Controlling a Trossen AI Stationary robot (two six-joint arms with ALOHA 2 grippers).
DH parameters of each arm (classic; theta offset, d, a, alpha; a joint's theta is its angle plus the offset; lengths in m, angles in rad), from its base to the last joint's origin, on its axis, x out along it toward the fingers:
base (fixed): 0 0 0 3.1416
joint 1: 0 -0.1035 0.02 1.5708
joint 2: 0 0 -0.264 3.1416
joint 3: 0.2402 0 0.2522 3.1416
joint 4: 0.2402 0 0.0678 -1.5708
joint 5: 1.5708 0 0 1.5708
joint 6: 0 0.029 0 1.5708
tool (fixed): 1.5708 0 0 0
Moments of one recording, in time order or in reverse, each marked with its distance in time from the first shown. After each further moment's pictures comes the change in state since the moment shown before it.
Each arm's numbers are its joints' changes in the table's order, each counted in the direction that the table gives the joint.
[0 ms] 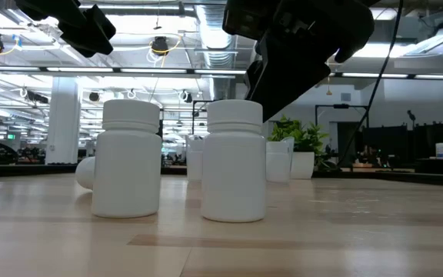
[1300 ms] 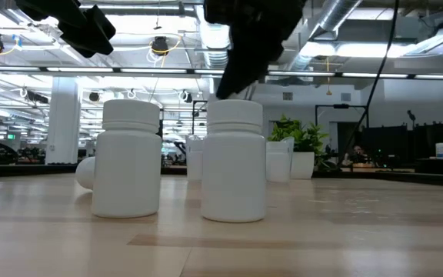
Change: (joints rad) left arm 0.000 0.000 0.000 0.001 -0.002 -0.008; right arm 0.147 -0.004 0.203 0.235 -0.023 -0.102
